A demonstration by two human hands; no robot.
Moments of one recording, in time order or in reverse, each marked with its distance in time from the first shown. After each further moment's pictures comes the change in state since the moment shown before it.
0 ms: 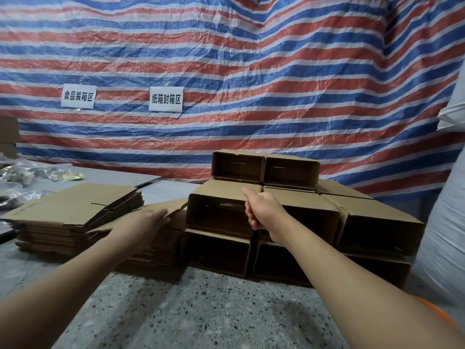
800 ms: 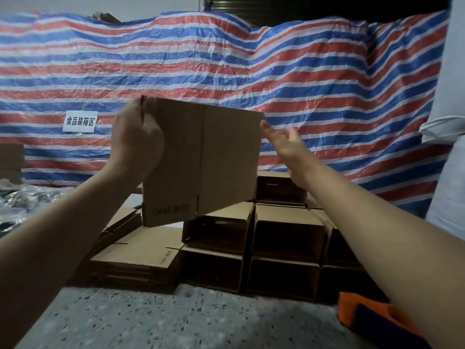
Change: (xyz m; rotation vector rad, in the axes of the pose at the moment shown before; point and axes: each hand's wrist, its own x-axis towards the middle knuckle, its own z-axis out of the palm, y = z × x) left_hand 0.008 0.100 -0.228 -0.746 0.813 -0.018; right_hand -0.018 -0.125 -0.089 0.048 0.224 -0.386
